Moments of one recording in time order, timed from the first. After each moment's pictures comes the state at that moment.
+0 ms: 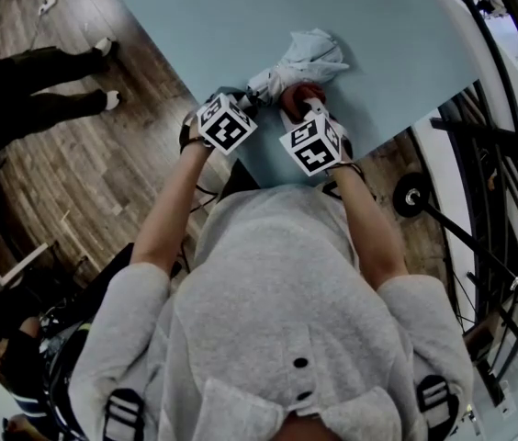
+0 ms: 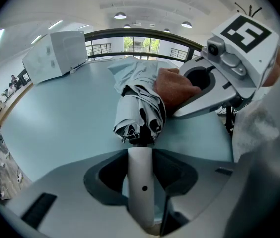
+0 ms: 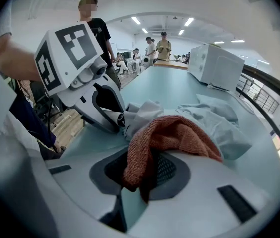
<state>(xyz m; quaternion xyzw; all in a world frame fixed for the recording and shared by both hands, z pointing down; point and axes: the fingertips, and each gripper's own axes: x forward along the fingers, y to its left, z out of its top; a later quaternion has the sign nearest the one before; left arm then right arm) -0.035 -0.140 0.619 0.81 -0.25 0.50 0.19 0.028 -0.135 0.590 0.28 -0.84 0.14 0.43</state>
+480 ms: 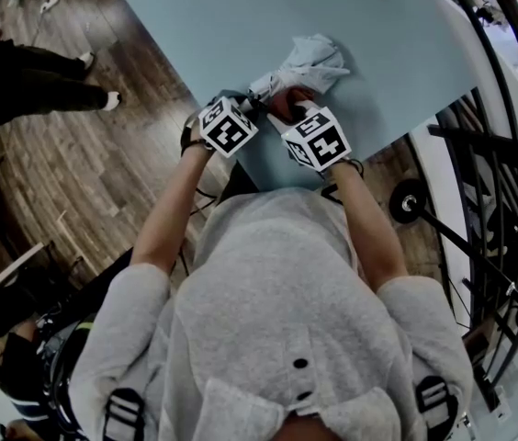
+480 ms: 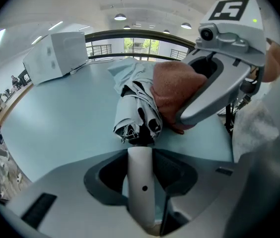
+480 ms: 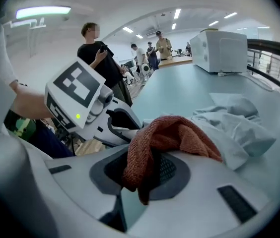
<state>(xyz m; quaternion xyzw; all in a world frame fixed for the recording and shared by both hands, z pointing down) -0.038 -0.141 0.620 0.81 -0.25 0.49 0.19 -0.004 -0.129 0.565 0.22 -0.87 0.26 0.35</state>
